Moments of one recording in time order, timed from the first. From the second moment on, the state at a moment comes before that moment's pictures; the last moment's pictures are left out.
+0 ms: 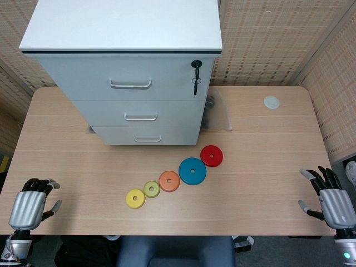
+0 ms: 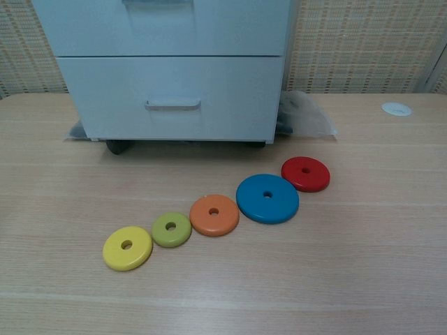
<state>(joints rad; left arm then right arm) -0.10 -1.27 -0.03 -1.55 1.55 1.51 0.27 0.04 -1.17 0.01 -1.44 -1.57 1.50 0.13</state>
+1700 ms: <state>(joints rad) -0.69 -1.31 -0.21 -1.51 1.48 0.94 -0.12 0.04 -1.14 0.04 -1.49 -1.58 1.56 0.14</state>
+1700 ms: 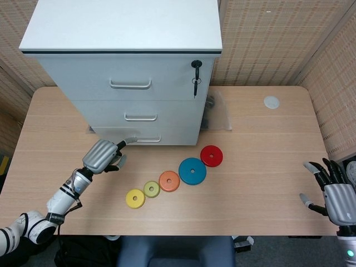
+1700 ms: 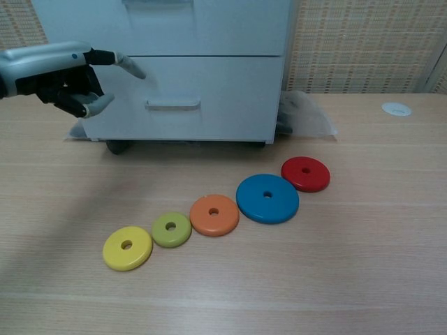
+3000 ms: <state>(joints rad) -0.86 -1.45 -0.22 -1.43 1.19 0.79 0.15 0.00 -1.13 0.03 -1.45 -1.54 1.56 0.20</state>
